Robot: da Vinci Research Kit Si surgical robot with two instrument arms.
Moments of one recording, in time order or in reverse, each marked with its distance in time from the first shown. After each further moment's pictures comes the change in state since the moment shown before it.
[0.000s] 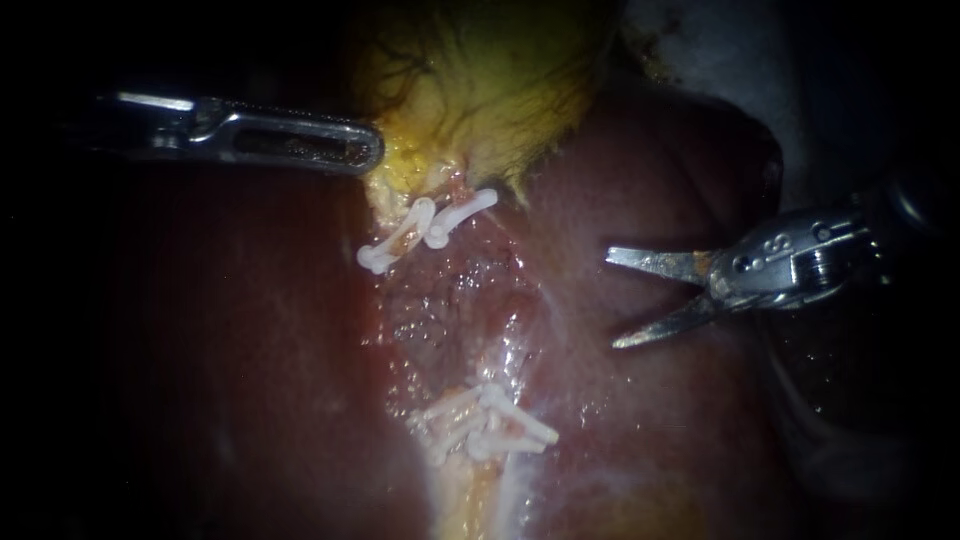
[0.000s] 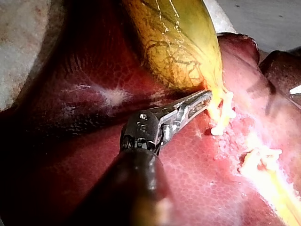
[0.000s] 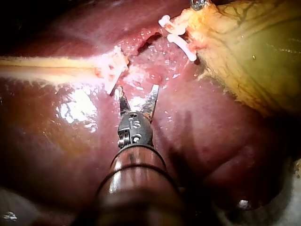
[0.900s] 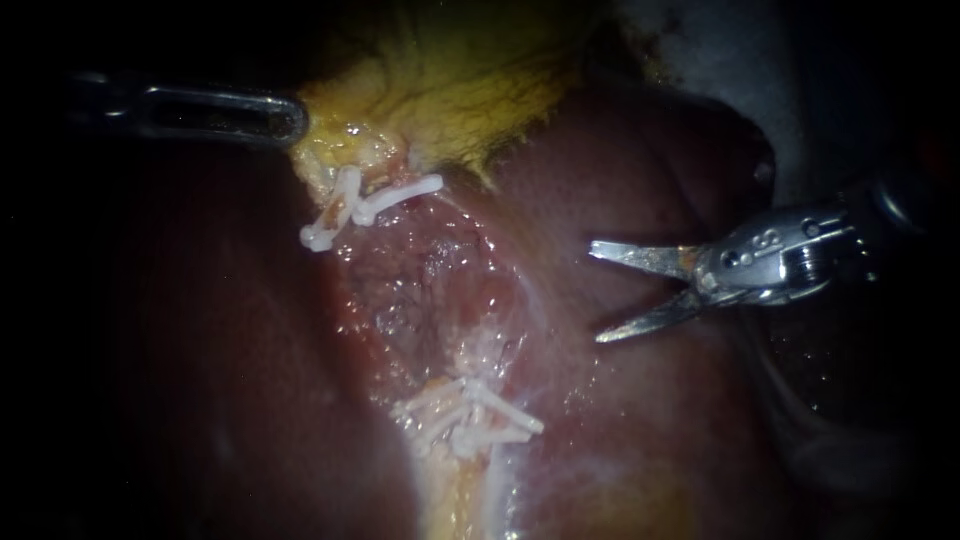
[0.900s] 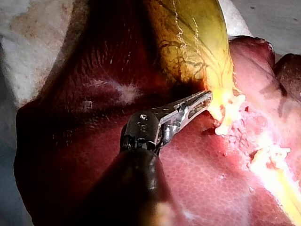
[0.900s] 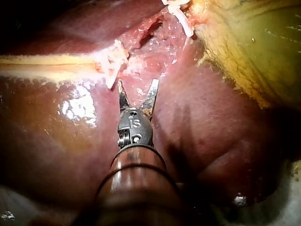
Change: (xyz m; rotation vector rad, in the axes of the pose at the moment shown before) right arm 0.000 0.000 0.000 -0.024 0.064 0.011; left arm -0.002 0.001 -0.006 -0.036 -0.014 -0.022
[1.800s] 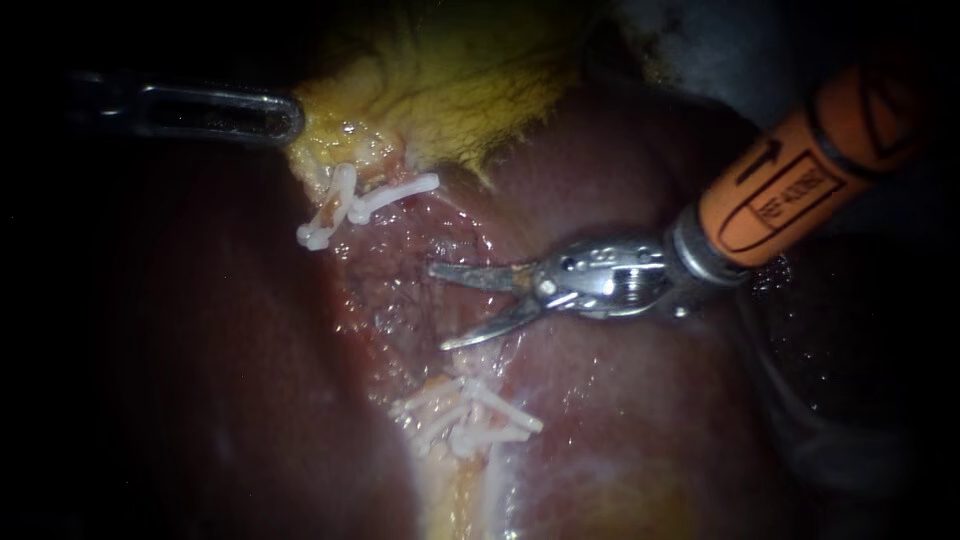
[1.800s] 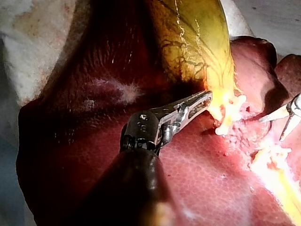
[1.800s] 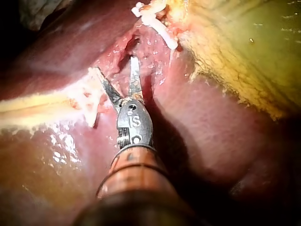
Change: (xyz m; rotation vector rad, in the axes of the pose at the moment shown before) right arm 0.000 -0.001 0.012 0.132 0.275 0.075; left arm -0.001 0.000 -0.001 0.007 0.004 -0.013
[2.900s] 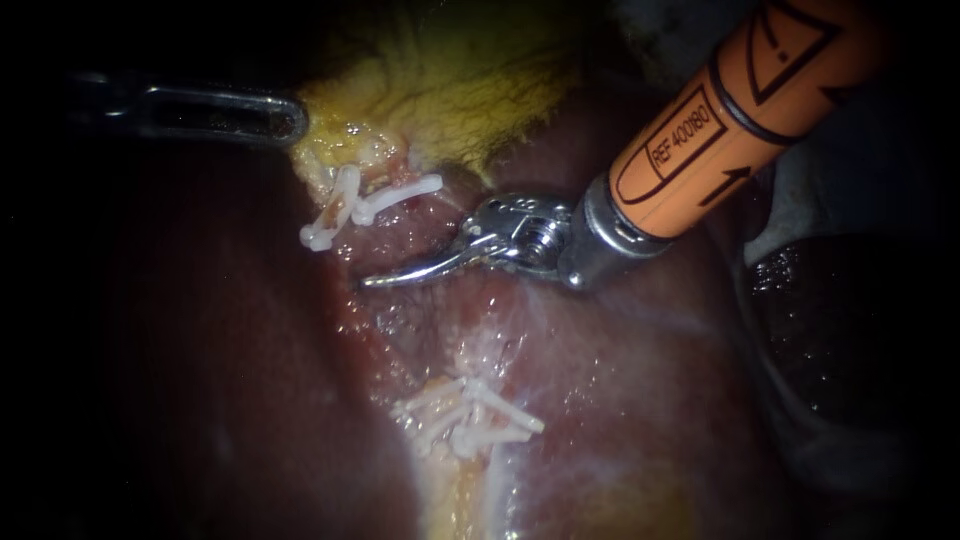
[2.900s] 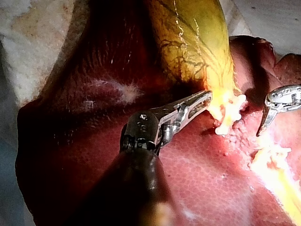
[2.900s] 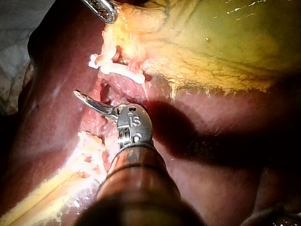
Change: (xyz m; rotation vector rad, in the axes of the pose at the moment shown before) right arm 0.002 0.005 0.007 0.561 0.135 0.452; left arm 0.000 0.000 0.000 -0.003 0.002 0.006
